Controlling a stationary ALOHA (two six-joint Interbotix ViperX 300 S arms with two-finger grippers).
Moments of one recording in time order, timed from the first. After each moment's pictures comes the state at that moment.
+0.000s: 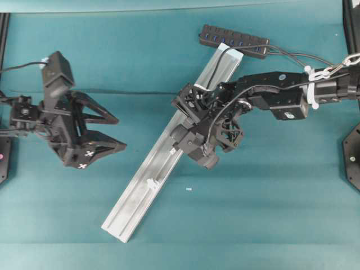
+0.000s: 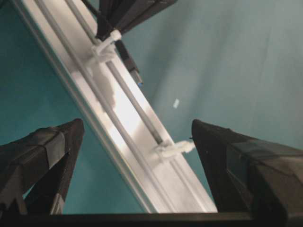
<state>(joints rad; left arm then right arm) 0.06 -0.42 0.95 0.02 -0.05 -0.54 -0.17 0.19 0.42 0.25 0.51 -1.29</state>
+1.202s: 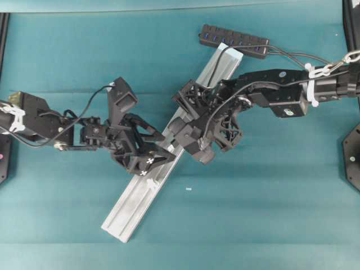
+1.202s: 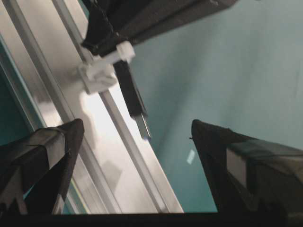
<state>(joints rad) 0.06 0.12 0.82 0.02 -0.50 -0.69 -0.19 0.19 0.42 0.26 0.51 -1.23</state>
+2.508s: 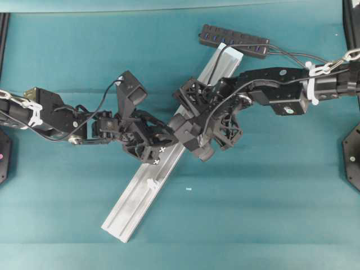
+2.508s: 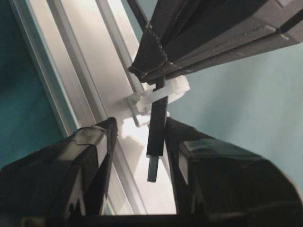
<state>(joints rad) 0.08 0.20 0.76 0.02 -0.47 -0.69 -0.19 0.19 0.42 0.26 0.51 -1.23</state>
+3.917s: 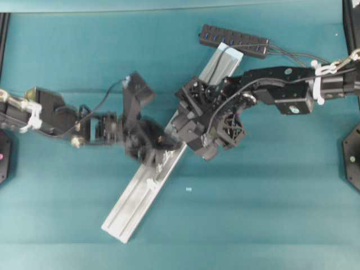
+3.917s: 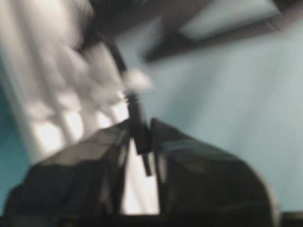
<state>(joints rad) 0.04 0.17 0.72 0.02 -0.37 -0.75 -0.20 0.16 0.44 0.26 0.51 -1.22</state>
